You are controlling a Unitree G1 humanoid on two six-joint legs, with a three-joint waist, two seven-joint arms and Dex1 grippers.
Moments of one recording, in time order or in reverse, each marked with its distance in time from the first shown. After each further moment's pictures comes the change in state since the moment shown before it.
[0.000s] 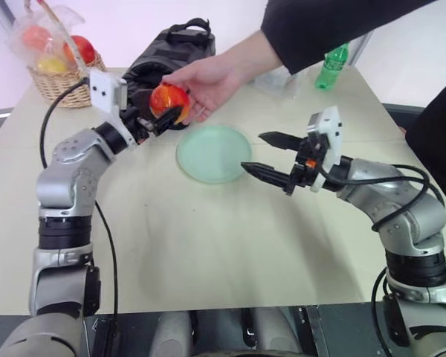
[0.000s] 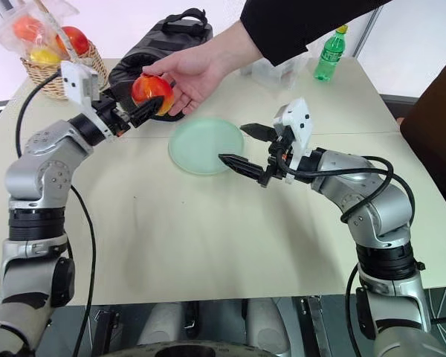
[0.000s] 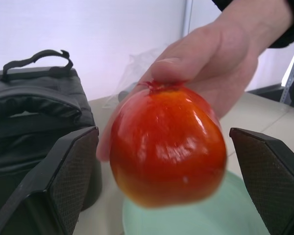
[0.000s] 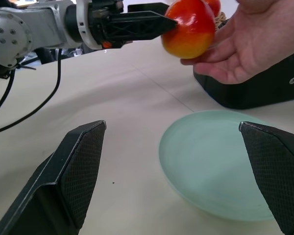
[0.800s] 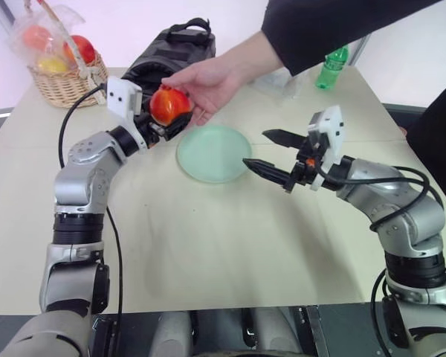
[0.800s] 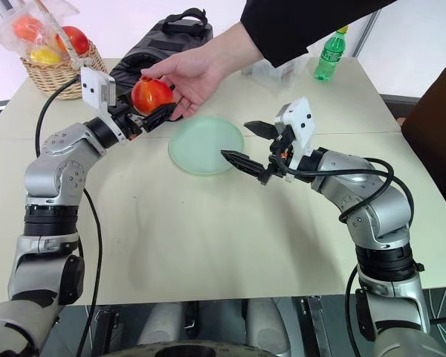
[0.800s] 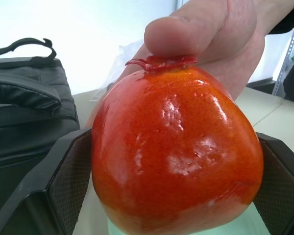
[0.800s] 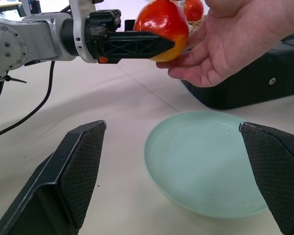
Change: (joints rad) left arm -0.014 -0.038 -0.013 0.048 0.046 -0.030 -0.031; right arm 0.007 0.001 0.000 -0.001 -0.023 -0.022 -0.031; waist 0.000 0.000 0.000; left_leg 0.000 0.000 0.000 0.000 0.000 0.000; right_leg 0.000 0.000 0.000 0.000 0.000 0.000
